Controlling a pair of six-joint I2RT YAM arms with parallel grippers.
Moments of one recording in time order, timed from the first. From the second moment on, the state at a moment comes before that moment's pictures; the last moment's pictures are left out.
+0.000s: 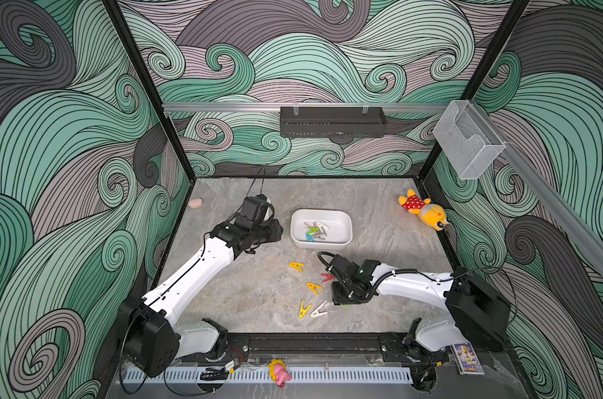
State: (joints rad) left arm -0.47 1.27 1.08 -0.62 0.09 -0.54; right arm 0.94 1.48 0.74 -0.66 -0.05 0.81
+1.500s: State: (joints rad) left arm -0.46 1.28 1.11 -0.68 -0.03 -0.55; right arm 0.90 1.33 0.91 -0.83 0.04 0.66
